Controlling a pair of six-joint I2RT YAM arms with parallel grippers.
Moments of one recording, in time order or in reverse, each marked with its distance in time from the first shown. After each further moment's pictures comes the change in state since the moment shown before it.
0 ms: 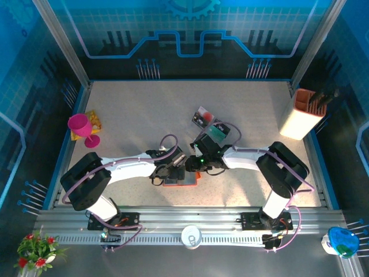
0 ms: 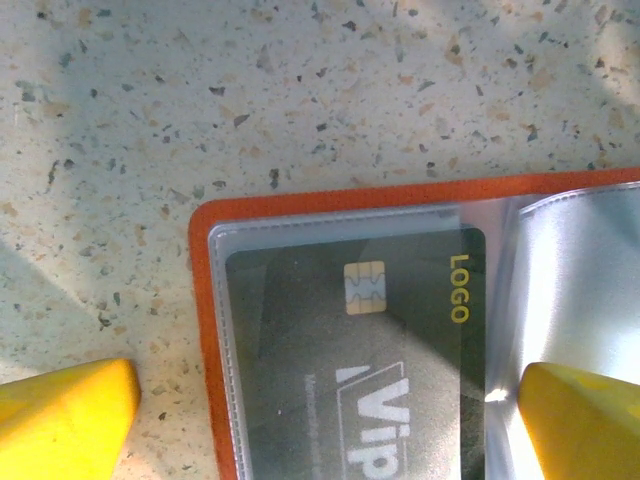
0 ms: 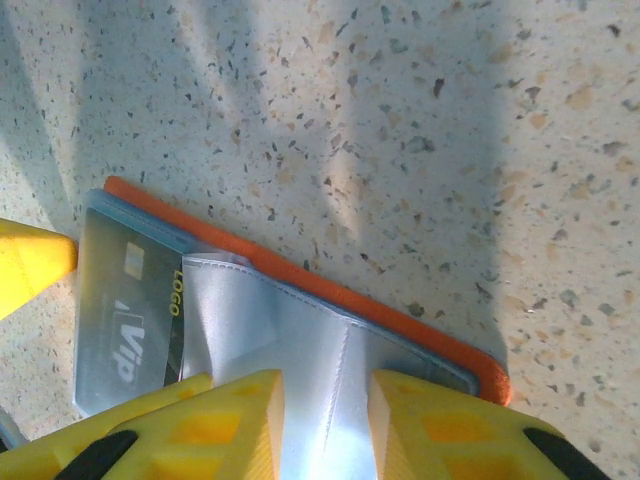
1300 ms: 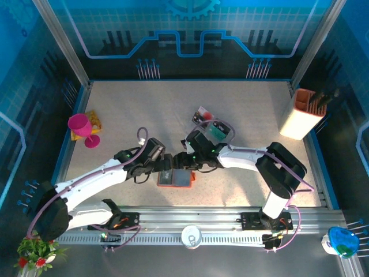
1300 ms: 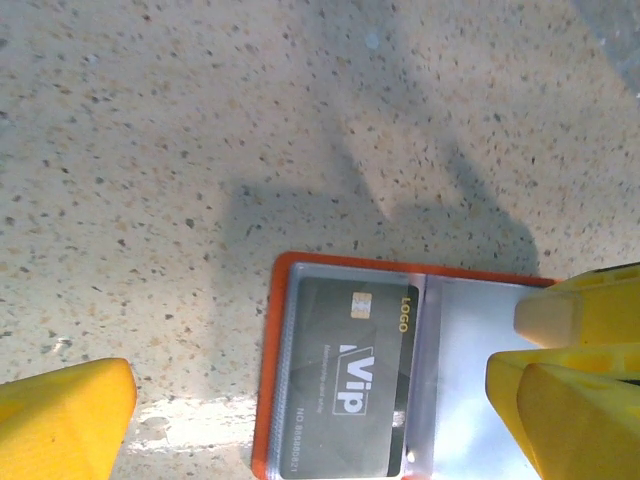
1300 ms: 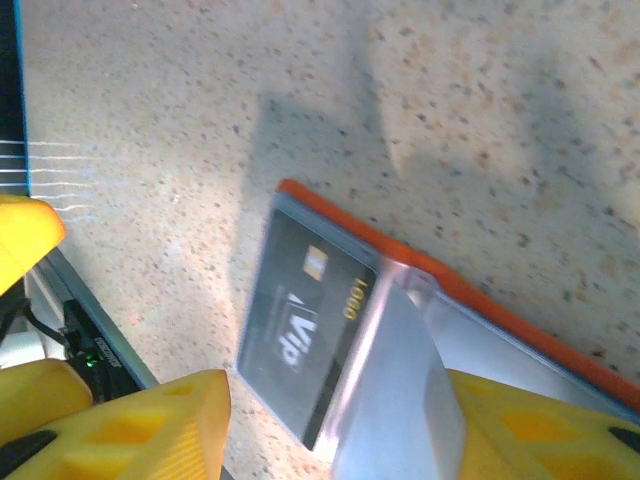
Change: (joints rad) left arm 0.138 -0.410 -0.066 -0.093 -0.022 0.001; right arm 0.069 0.009 0.103 0.043 -0.095 0.145
